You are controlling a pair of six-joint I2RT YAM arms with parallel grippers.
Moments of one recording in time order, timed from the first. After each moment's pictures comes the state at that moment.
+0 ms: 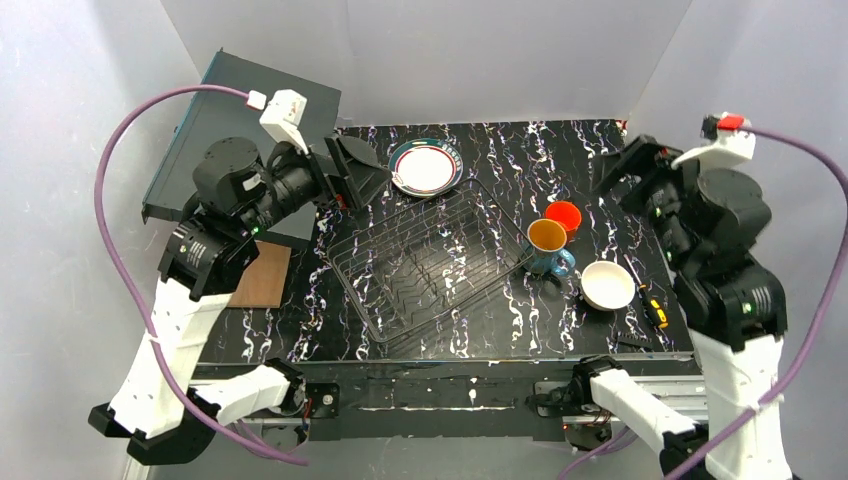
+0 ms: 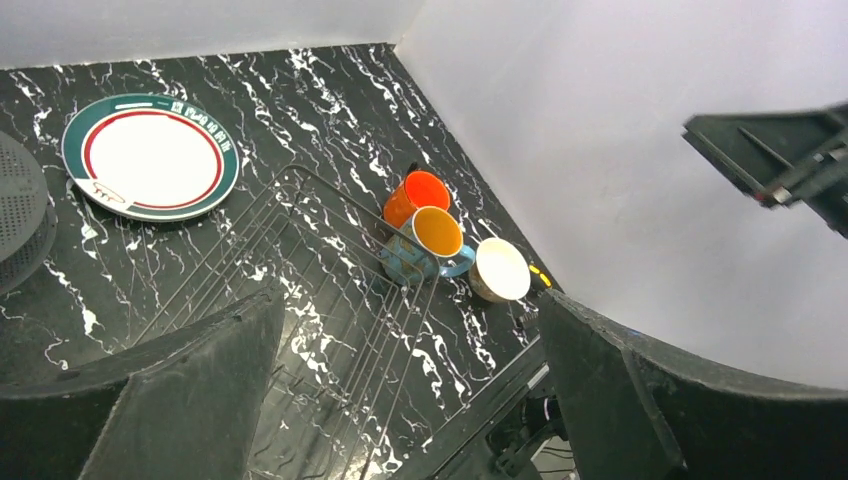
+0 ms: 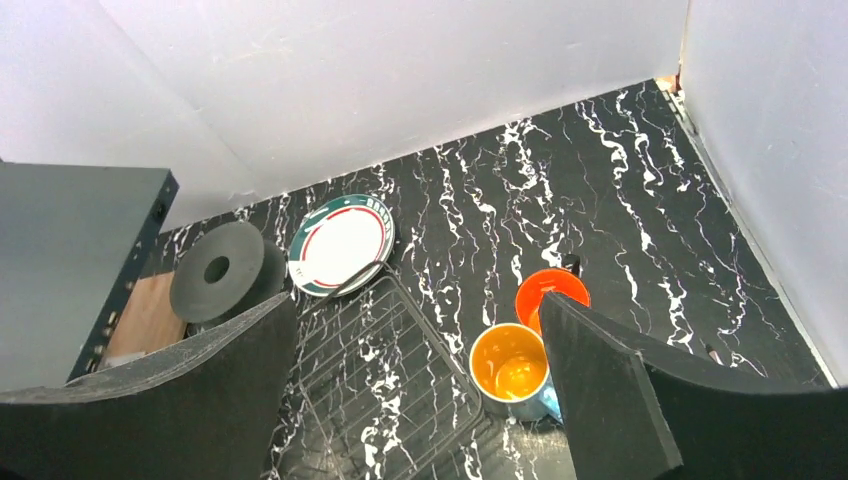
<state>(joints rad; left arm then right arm) -0.51 1.09 1.63 -0.70 0.23 -0.48 0.30 0.84 1.54 -0.82 0.24 0.38</state>
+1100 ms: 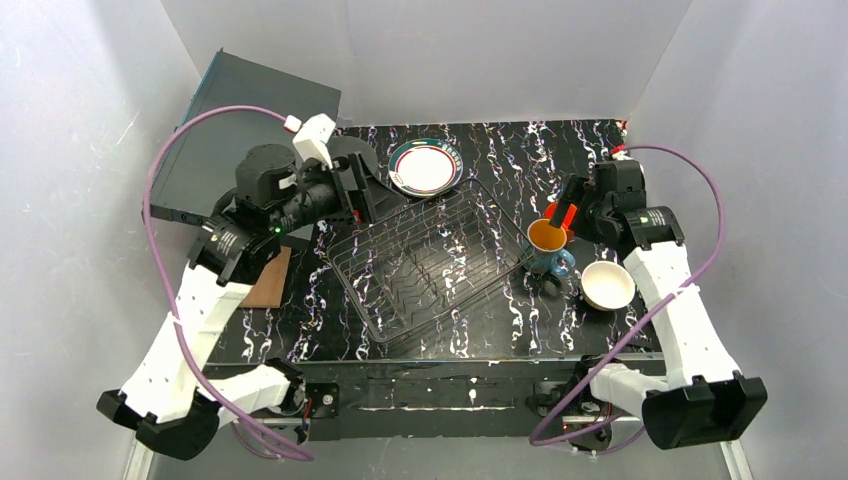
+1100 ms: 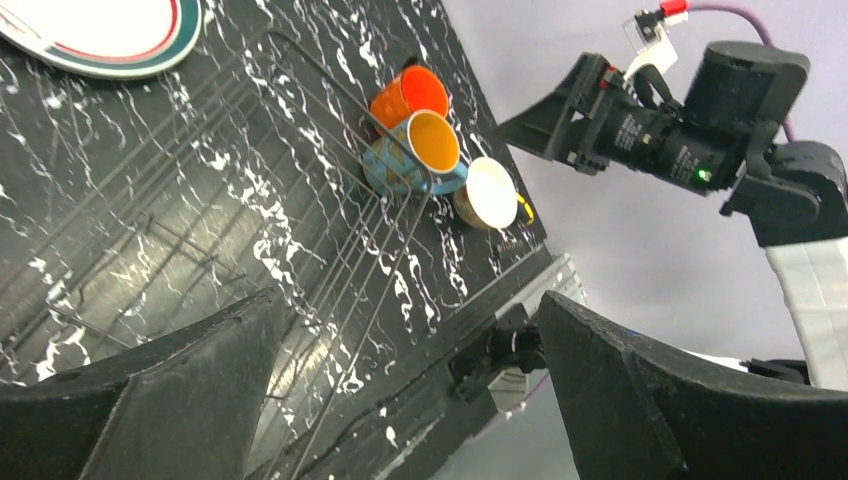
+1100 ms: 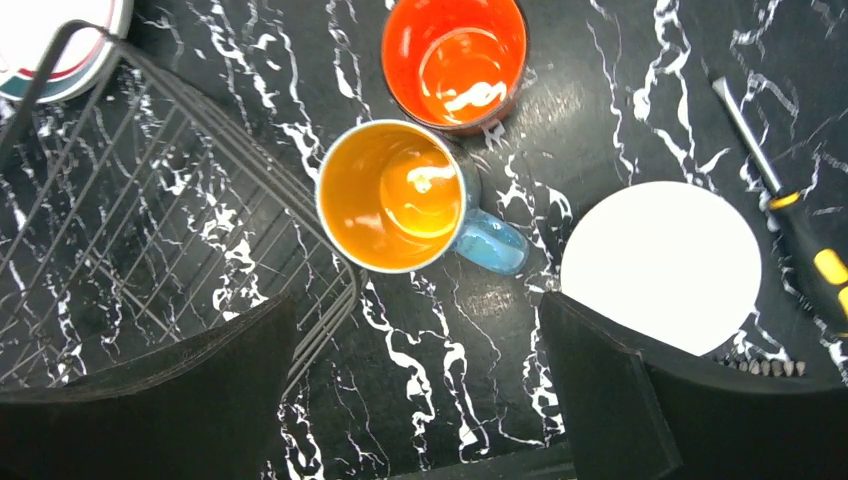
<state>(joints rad) -0.51 1.08 1.50 -0.75 0.29 -0.58 0.19 1.10 1.22 -0.92 0.16 0.45</state>
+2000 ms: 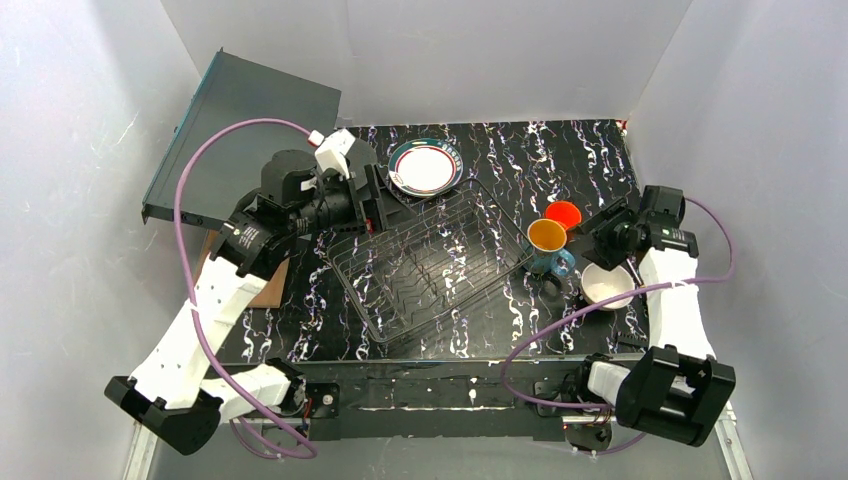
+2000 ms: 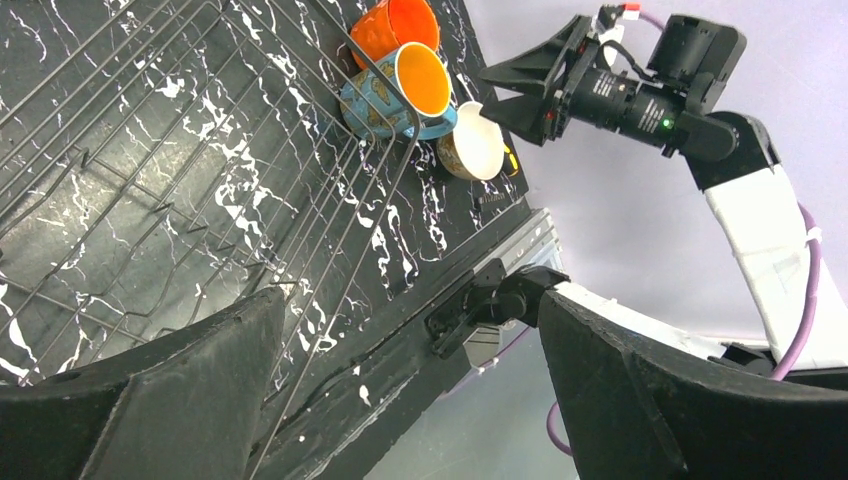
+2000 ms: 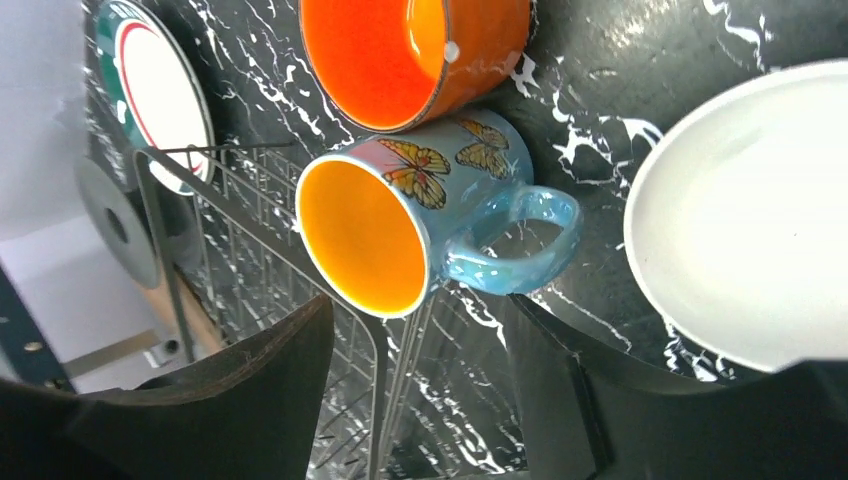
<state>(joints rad) -0.53 1.11 1.39 -0.72 0.39 -0.65 -0.24 1.13 0.93 -0.71 -0.36 0.78</state>
